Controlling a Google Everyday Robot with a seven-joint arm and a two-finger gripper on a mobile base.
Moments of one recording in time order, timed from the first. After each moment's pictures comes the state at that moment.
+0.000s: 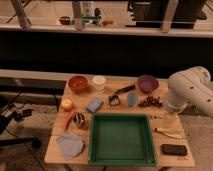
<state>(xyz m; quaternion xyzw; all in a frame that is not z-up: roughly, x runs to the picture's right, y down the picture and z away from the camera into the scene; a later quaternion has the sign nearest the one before) 0.293 0.114 0.681 -0.28 0.02 0.03 0.96</state>
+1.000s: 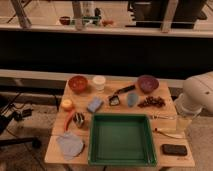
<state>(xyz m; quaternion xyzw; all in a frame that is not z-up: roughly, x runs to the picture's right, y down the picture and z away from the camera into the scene) 0.361 0.134 0.669 -0.27 0.07 0.07 0.96</state>
